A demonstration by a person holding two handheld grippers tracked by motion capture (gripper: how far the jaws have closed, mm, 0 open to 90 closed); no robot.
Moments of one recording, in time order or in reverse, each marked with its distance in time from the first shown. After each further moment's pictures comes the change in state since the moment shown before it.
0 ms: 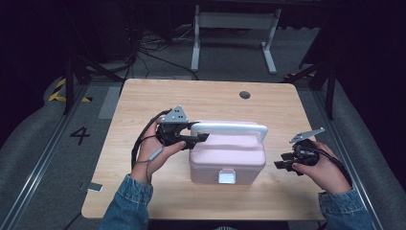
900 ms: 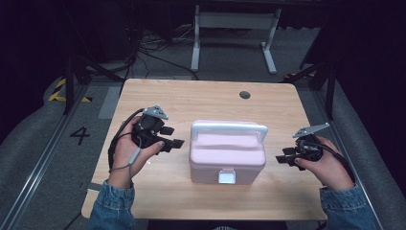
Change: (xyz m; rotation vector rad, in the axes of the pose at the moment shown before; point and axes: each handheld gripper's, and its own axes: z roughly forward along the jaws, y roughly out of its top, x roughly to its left) left arm 0.009 0.004 -0.055 0.298 0.066 -0.122; right arm -0.004 0.009 -0.012 -0.042 -0.010 0.000
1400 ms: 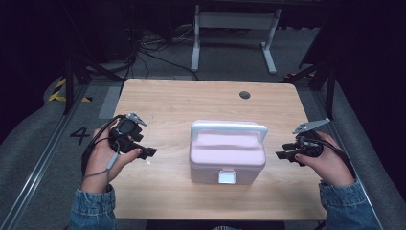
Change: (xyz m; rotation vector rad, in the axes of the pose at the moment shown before) left arm 0.027 -0.036 -0.030 0.222 0.150 -0.074; right arm -0.002 0.011 -0.005 -0.013 -0.003 -0.032
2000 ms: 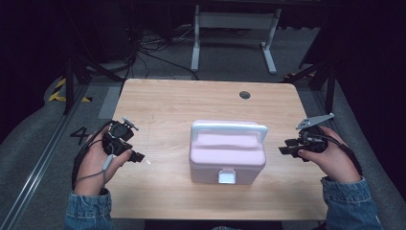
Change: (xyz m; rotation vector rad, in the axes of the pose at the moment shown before) left arm 0.019 -0.025 0.009 0.179 0.035 -0.144; right arm -0.001 0.012 -0.014 -0.014 0.000 -0.004
